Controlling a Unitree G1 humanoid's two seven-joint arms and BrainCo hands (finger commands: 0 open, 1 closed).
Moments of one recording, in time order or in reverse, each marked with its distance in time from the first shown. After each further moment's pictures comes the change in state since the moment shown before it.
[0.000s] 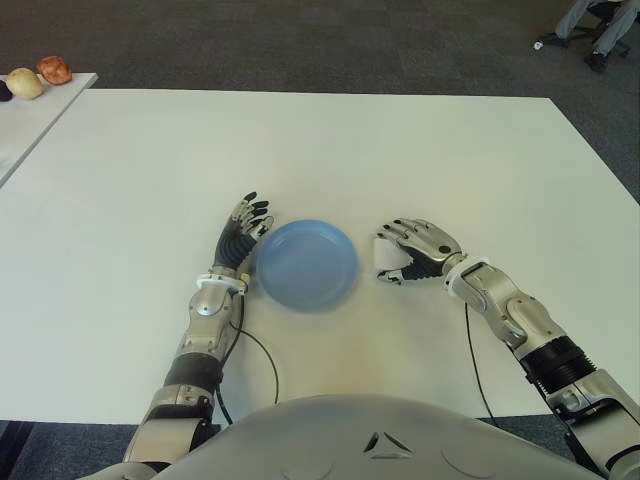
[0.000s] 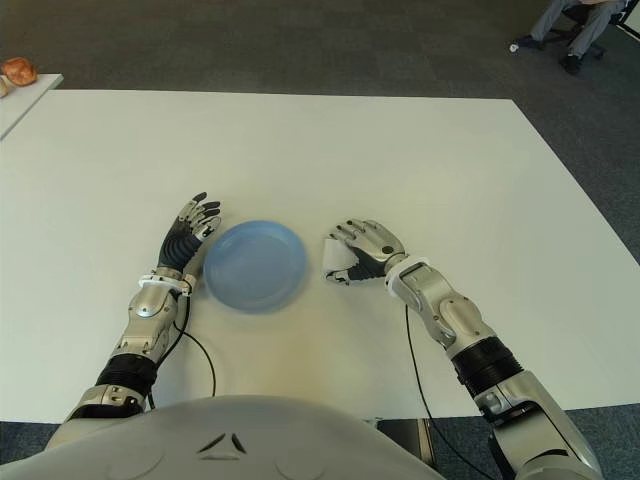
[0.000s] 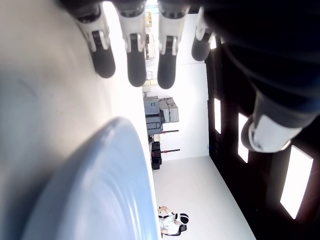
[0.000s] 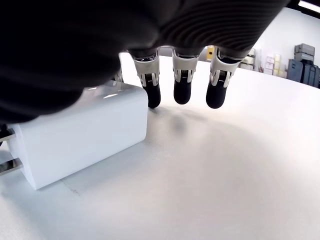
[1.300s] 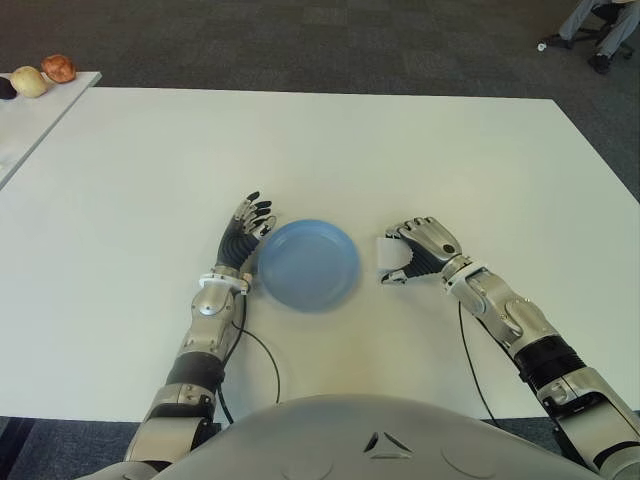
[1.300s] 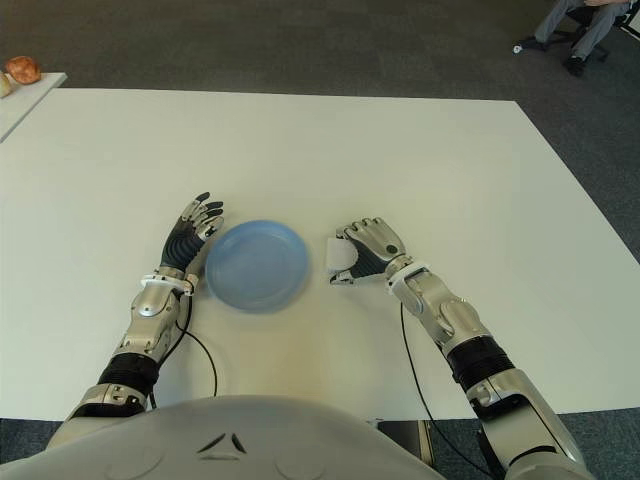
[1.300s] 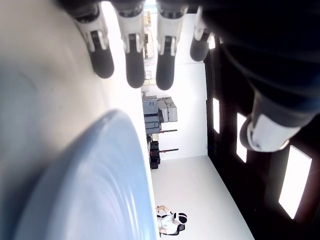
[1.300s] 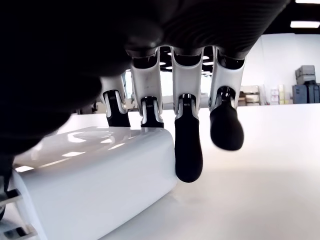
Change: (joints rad) left arm -0.013 -0.001 -0.010 0.014 -0.004 -0.004 0.000; right arm -0.018 0.054 -0.038 0.189 0.105 -0.162 -0.332
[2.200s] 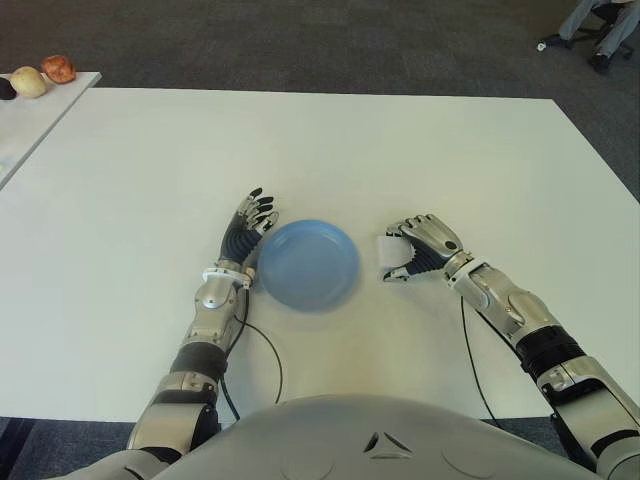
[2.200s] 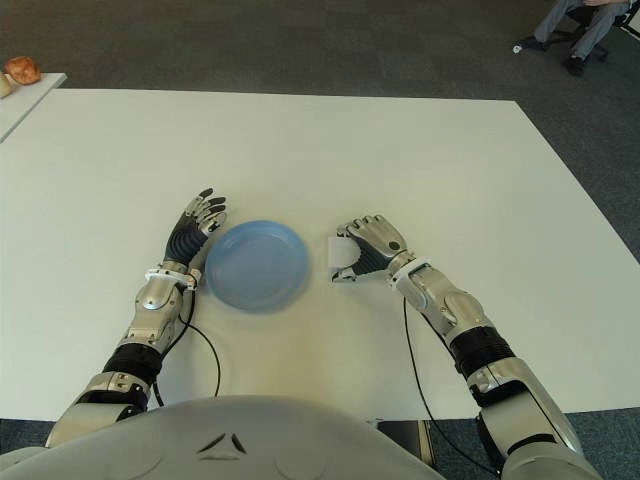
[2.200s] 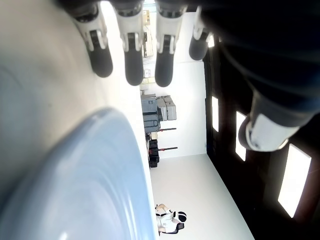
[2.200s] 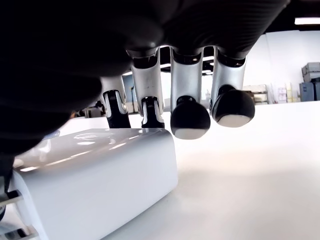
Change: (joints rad) left arm -0.056 0.004 0.001 0.097 0.000 -0.051 0.000; right arm -0.062 -0.004 -0.015 0.082 0.029 -0.114 -0.027
